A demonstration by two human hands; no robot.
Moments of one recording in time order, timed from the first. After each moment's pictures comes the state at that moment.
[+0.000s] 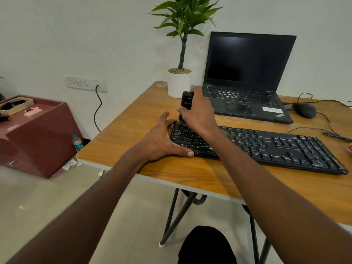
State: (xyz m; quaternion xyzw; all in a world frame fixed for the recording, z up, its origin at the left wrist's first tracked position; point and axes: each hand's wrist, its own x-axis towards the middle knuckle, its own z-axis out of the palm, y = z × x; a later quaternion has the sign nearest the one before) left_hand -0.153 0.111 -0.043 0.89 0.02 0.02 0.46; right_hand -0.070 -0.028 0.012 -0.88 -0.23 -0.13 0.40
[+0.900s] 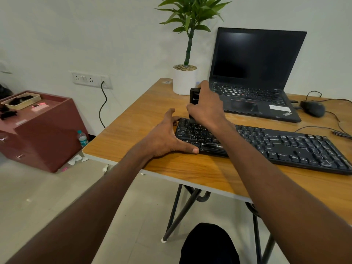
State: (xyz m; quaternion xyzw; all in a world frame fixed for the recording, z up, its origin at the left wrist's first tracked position) left_hand -0.153 0.110 -0.042 0.89 0.02 0.03 0.46; right_hand -0.066 -0.028 0.017 -0.90 -0.23 -0.13 0.35
